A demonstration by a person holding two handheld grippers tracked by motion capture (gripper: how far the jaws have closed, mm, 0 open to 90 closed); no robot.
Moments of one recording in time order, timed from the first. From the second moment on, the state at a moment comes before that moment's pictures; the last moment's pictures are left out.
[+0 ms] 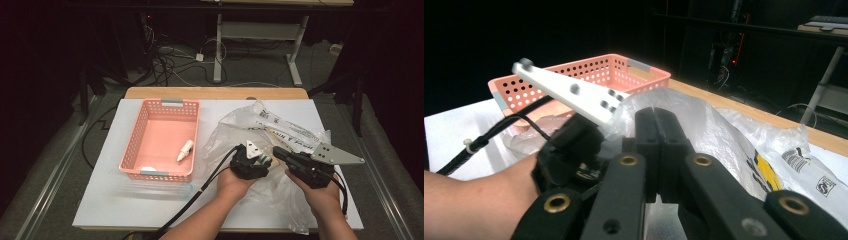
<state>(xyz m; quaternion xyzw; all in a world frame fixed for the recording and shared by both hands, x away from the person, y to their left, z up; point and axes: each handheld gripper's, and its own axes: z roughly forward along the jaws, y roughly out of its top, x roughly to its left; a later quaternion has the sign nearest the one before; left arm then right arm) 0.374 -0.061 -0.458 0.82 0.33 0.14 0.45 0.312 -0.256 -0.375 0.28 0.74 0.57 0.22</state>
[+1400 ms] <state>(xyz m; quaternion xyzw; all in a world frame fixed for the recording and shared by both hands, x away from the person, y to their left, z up) 0.400 -0.072 -0.475 0.81 0.38 0.12 0.44 0.316 -0.256 -0.380 0.28 0.74 0.56 0.22</state>
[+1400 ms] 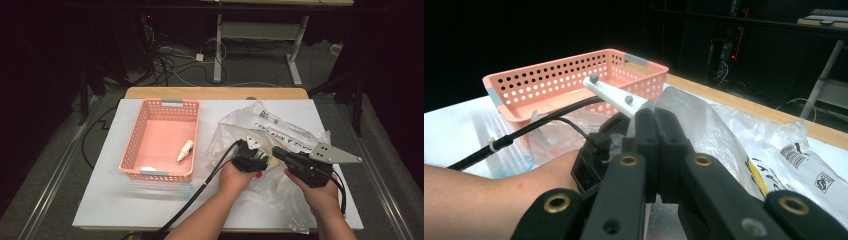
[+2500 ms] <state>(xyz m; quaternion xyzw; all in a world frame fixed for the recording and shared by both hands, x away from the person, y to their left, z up) 0.340 -0.049 -0.452 0.84 0.29 0.07 0.46 0.315 -0.260 -0.380 0.29 0.74 0.56 0.22</state>
